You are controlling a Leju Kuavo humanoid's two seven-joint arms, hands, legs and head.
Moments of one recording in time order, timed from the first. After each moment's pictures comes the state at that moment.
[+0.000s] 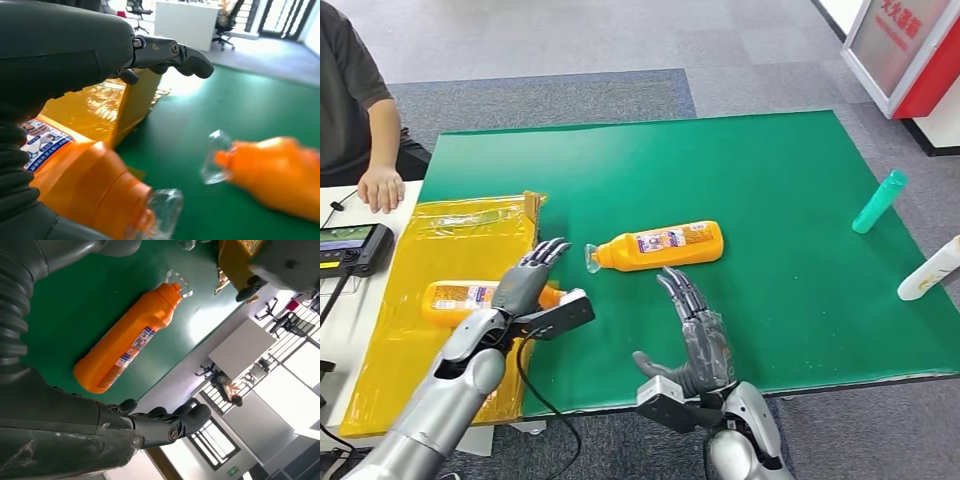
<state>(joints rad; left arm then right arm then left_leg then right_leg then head) -0.32 0.04 -0.43 -1.20 -0.88 0.01 0.01 0.02 0.13 0.48 -1.49 0.79 -0.37 -0.32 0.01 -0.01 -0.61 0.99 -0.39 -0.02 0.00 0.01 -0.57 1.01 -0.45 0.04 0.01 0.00</state>
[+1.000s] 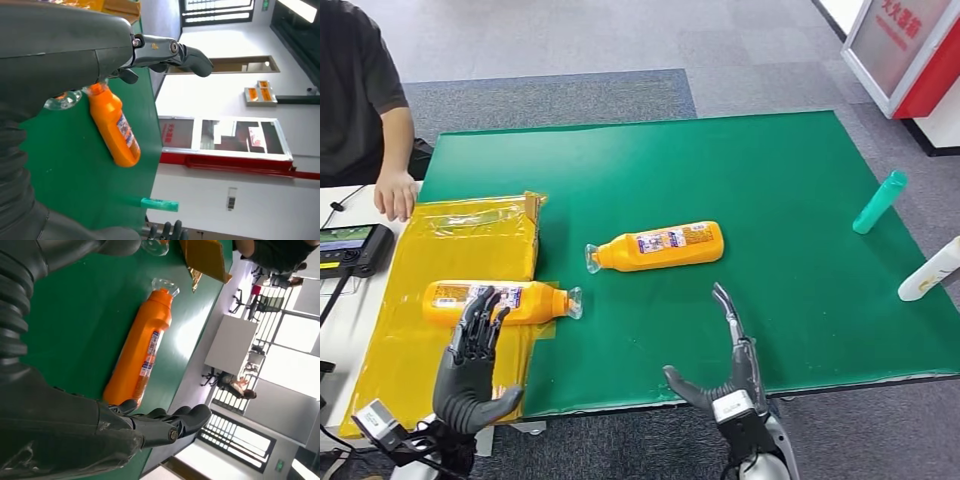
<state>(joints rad) 0.18 -0.10 -0.08 -1.57 -0.02 -0.44 -0.68 0.16 0.12 0.39 -1.55 0.36 -0.32 -0.50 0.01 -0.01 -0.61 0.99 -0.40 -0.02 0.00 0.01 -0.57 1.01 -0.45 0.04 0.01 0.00</state>
